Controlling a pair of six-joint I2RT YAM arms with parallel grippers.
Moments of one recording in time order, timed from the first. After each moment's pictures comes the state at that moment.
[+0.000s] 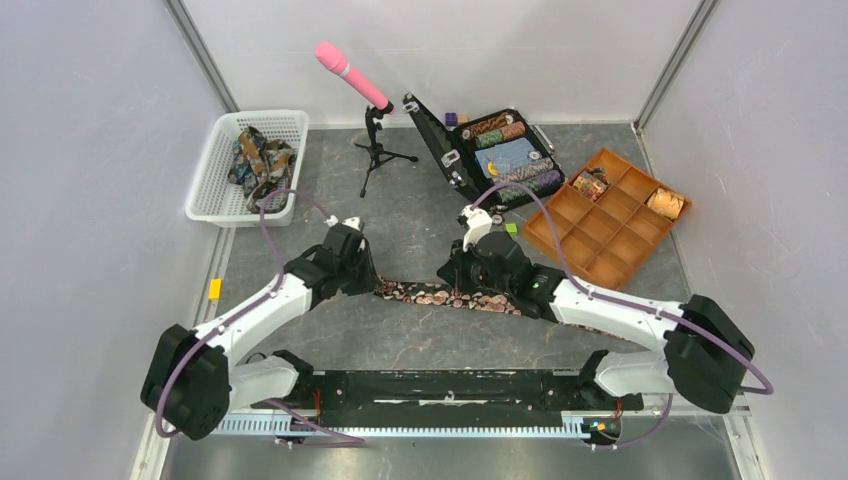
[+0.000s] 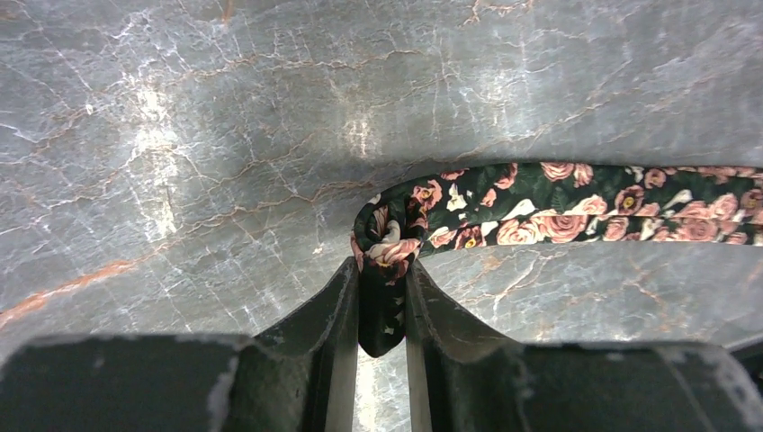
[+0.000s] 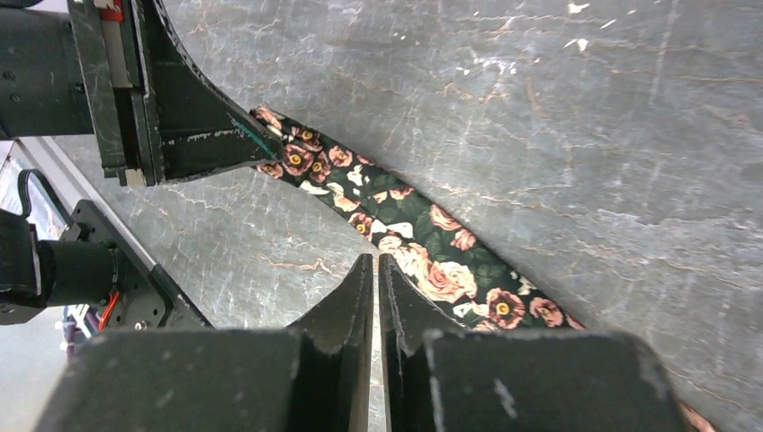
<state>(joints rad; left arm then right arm) -0.49 1.13 0.60 -0.38 0.03 -0.62 0.90 1.29 0.69 0.12 0.01 0.51</state>
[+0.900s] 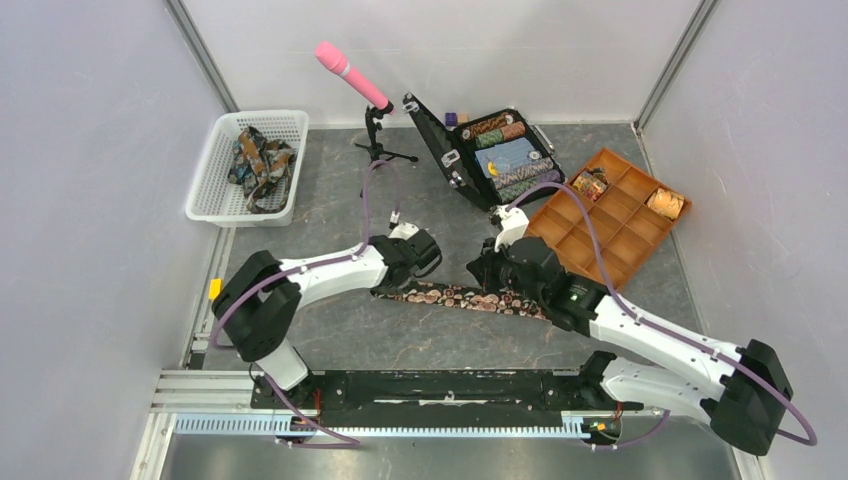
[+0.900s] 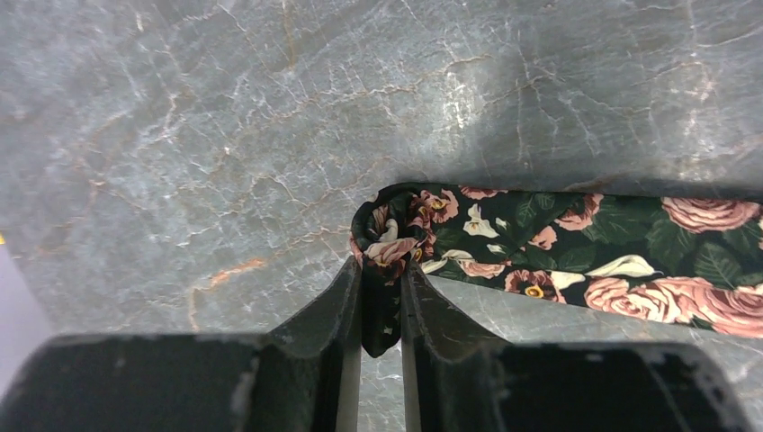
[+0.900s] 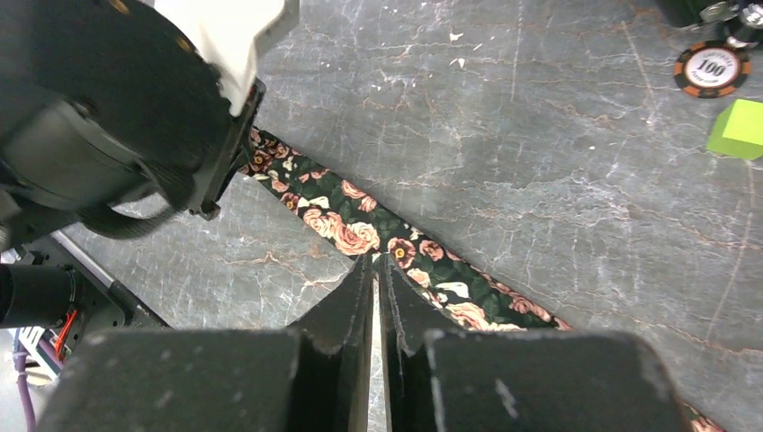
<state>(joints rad) -0.85 1.61 0.98 -0.74 -0.56 -0.56 0.86 1.01 0.64 -0.08 0.15 0.46</state>
